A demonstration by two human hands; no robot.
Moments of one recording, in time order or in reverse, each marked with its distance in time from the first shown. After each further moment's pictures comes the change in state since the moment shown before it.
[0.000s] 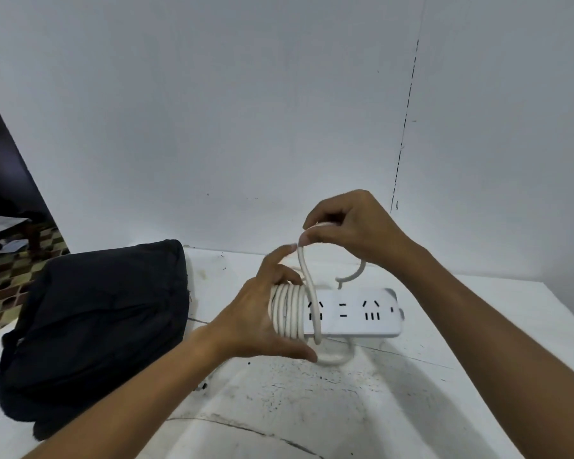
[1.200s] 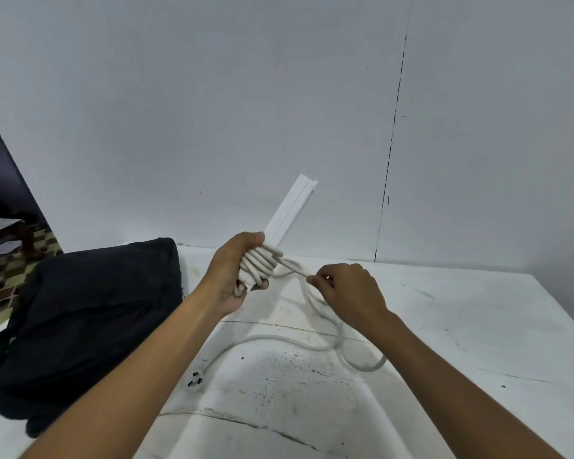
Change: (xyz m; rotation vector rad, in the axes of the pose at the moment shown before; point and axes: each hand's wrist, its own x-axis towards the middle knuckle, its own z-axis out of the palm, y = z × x) left_hand 0.039 0.001 -0.015 -0.941 0.276 -0.541; right_hand -0.063 0.068 0.061 -0.411 0.048 0.369
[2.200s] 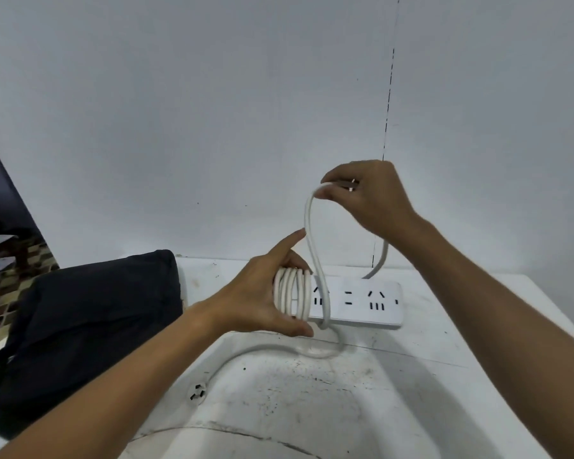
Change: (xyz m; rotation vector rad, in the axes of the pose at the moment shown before) left_hand -0.015 0.005 0.007 0.948 -0.450 0.564; right_hand 0.060 -0.042 -0.118 0.206 0.297 -0.279
